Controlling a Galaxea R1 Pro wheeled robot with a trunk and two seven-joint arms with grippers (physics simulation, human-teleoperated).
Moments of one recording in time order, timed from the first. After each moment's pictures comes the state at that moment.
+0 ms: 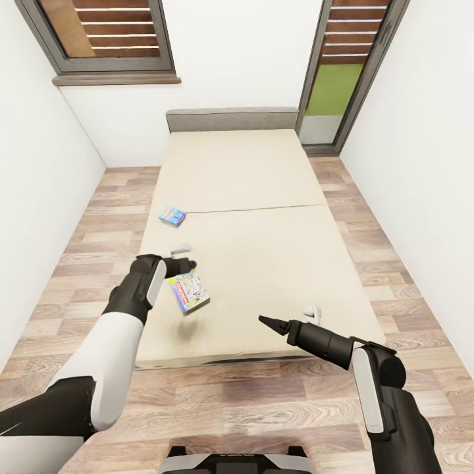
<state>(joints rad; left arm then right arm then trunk) -1.06 -0.11 0.15 -0.79 0.00 0.73 0.01 -0.38 0.12 -0.20 -1.60 -0.21 1.00 0.84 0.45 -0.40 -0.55</state>
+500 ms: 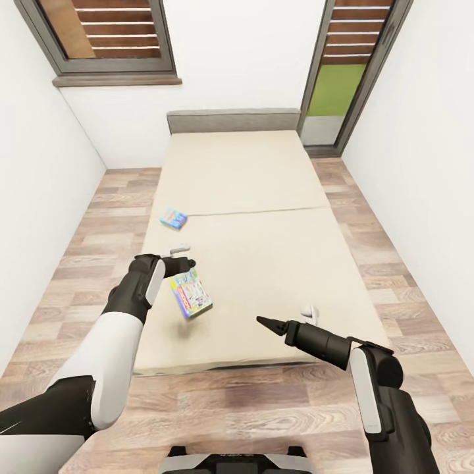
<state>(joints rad) -1.06 -0.11 0.16 -0.79 0.00 0.72 0.00 -0.38 0.13 -0.19 -1.60 -0.21 1.00 0.84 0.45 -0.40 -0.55</state>
